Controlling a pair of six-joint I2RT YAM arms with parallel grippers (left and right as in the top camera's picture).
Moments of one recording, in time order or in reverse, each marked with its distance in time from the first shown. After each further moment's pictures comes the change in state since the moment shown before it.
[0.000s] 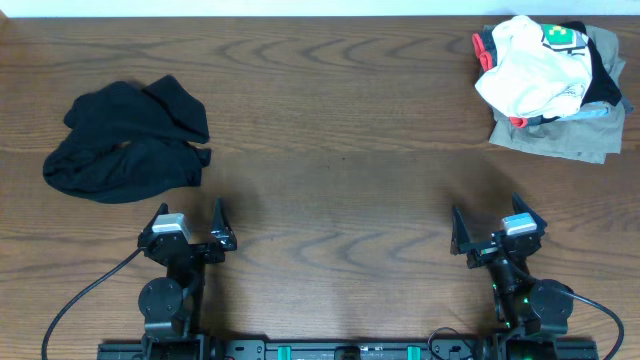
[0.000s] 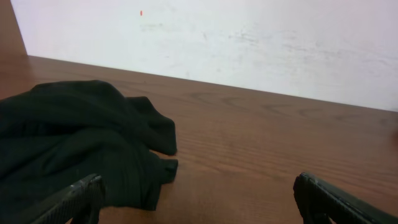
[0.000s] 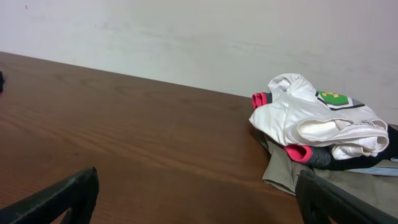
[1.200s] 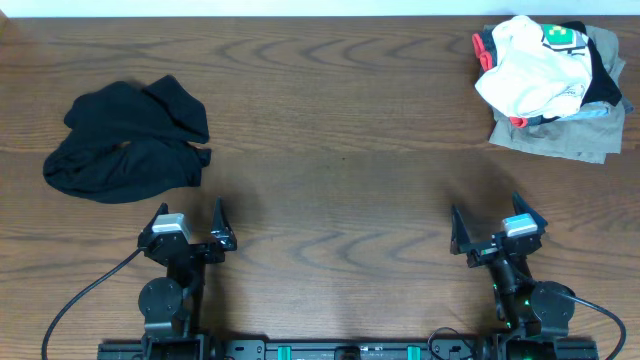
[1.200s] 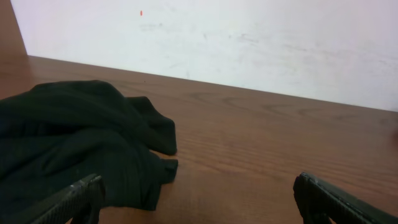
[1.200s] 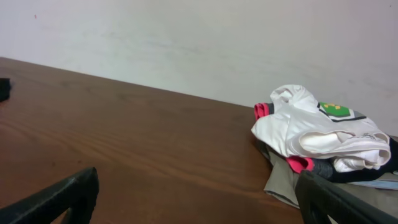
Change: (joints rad) left arm 0.000 0.000 0.000 0.000 0.000 0.000; right arm 0.000 0.000 0.000 0.037 -0.019 0.000
